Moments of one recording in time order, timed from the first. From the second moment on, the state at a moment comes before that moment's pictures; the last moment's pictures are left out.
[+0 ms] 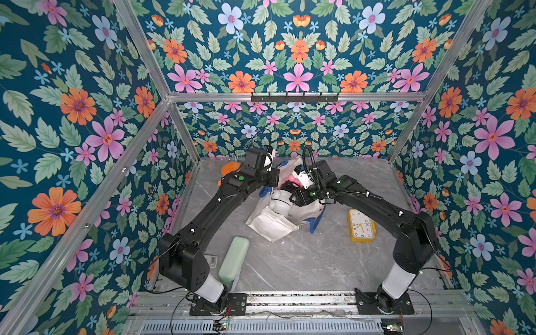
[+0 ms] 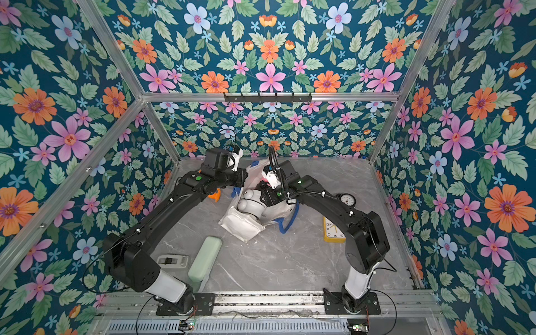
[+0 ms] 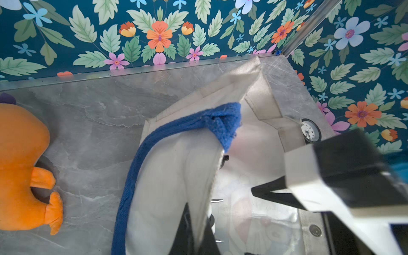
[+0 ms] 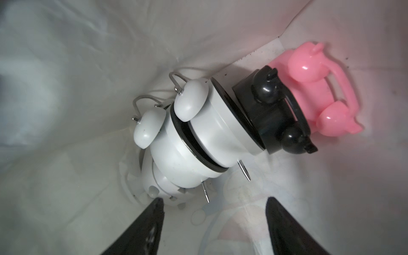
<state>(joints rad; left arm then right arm) -0.50 1.55 1.48 -0.56 0.13 -0.22 0.61 1.76 1.50 -0.60 -0.28 0.09</state>
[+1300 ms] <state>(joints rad) -0.50 1.55 1.49 -0.58 0.17 -0.13 0.59 1.92 1.58 -0.40 -0.01 -0.14</state>
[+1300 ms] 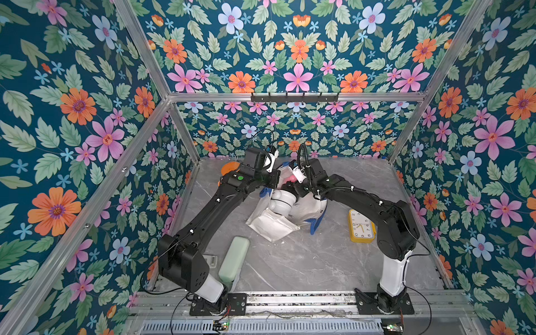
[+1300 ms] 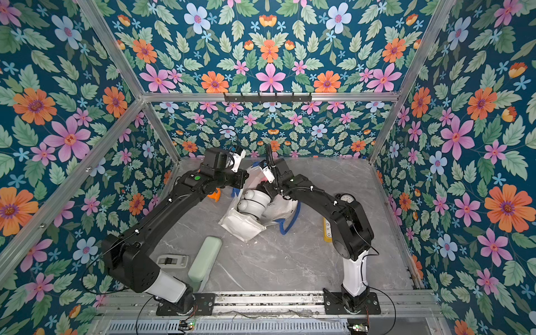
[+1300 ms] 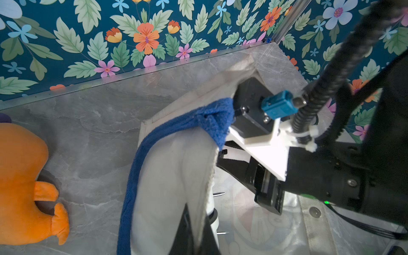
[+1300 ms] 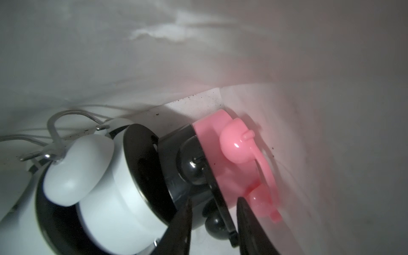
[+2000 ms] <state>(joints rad) -0.50 1.55 1.49 -0.58 0.17 -0.13 0.58 1.97 1.60 -0.41 -0.05 -0.13</state>
